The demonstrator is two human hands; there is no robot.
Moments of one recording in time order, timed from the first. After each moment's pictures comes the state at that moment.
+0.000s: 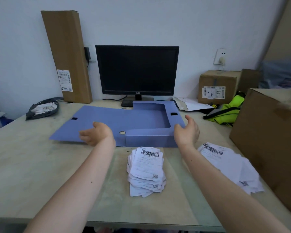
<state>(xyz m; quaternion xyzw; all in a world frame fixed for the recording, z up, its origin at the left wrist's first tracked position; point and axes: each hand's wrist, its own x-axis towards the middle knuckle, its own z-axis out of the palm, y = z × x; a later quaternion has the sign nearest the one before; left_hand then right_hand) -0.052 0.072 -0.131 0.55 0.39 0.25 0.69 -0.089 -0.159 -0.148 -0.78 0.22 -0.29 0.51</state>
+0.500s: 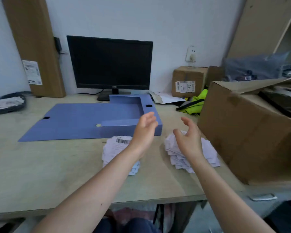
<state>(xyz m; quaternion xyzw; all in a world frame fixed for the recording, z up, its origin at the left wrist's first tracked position) -0.161 -0.083 -0.132 0.69 -0.13 -0.03 0.71 -0.196 -0.224 -0.153 -0.82 0.15 -0.30 0.46</state>
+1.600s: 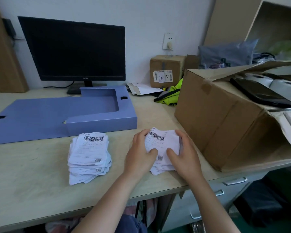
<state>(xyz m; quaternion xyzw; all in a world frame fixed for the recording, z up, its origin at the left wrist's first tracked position) -0.198 -0.136 -0.207 0.82 -0.20 0.02 0.53 -0.262 -0.275 -0.204 -0.86 0.15 -0.26 0.41</state>
